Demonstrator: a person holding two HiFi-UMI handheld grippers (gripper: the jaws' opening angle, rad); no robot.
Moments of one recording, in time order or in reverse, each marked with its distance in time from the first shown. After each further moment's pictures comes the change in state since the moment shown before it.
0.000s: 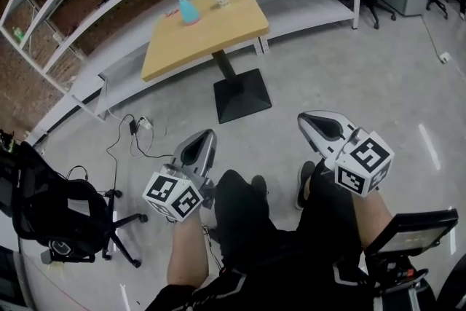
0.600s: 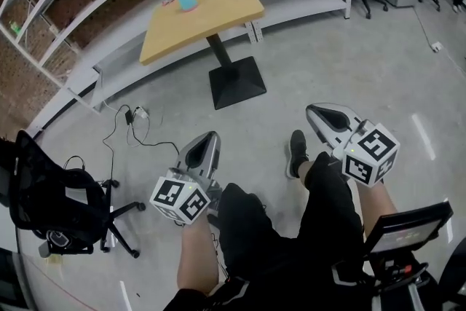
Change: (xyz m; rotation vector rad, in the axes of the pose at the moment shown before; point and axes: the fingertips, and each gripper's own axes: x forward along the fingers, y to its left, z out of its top) left arm -0.070 -0.037 -0.032 -0.037 -0.001 0.015; right arm -0.047 0.046 -0.020 0.034 0.025 -0.055
